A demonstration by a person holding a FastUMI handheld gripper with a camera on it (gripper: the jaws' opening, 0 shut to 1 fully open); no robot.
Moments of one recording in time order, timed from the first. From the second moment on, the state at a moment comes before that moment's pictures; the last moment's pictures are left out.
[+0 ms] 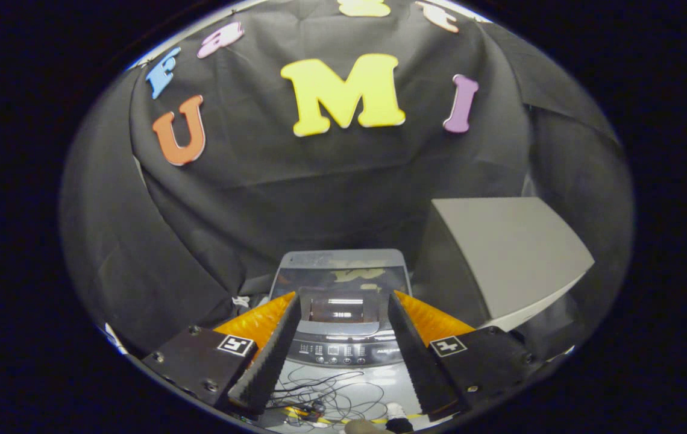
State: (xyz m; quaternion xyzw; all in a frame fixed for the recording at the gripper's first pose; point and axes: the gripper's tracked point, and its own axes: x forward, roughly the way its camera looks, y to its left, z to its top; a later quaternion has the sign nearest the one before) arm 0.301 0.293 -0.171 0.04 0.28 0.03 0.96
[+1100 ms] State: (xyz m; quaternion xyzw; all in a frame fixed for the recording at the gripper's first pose) arm -0.039 0.060 0.027 -0.01 -0.06 -0.05 1.00
